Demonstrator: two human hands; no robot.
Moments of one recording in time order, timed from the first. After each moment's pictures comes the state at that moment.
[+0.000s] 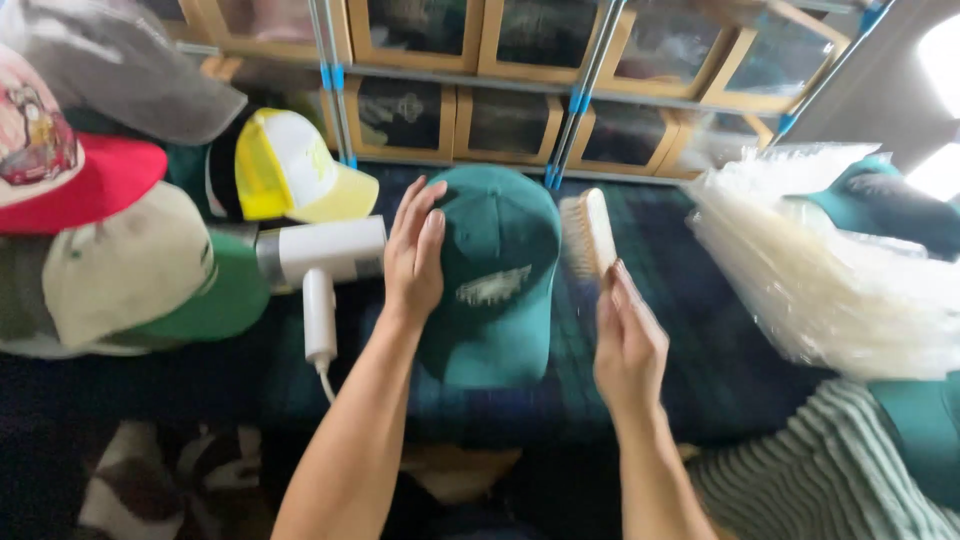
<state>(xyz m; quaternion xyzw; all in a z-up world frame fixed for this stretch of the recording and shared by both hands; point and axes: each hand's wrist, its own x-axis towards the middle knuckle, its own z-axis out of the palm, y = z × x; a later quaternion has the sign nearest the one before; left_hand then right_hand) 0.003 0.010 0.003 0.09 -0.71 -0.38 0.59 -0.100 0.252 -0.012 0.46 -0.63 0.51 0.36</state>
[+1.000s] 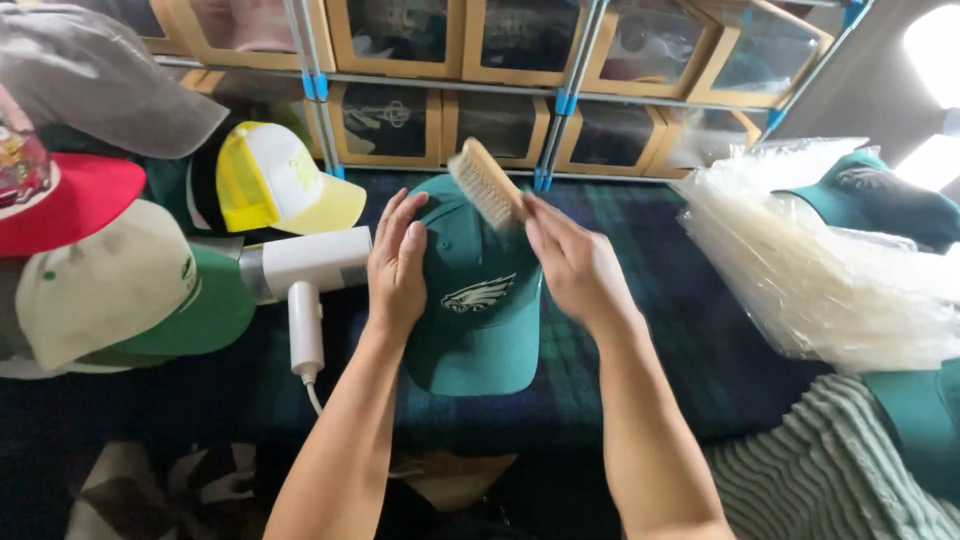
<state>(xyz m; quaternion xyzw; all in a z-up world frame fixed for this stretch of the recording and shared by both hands) 0.002 0.011 -0.003 0.10 -0.71 -0.41 0.57 -0.121 0.198 0.061 0.53 -0.68 0.48 0.15</state>
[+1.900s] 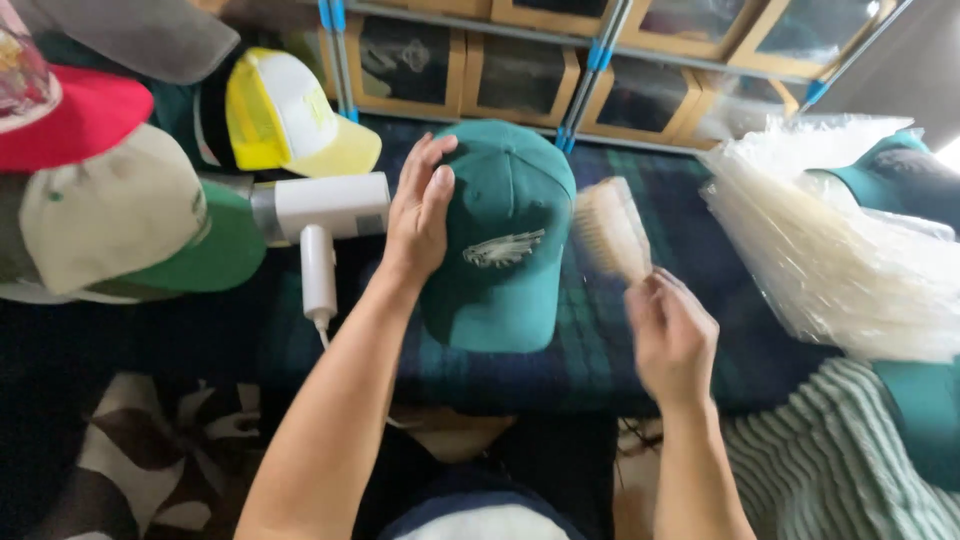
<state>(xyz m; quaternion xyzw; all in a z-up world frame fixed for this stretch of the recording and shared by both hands) -0.003 -0.002 -0.014 0.06 -0.71 -0.40 0.57 -0.123 0.303 -0.030 0.49 -0.69 0.39 0.37</state>
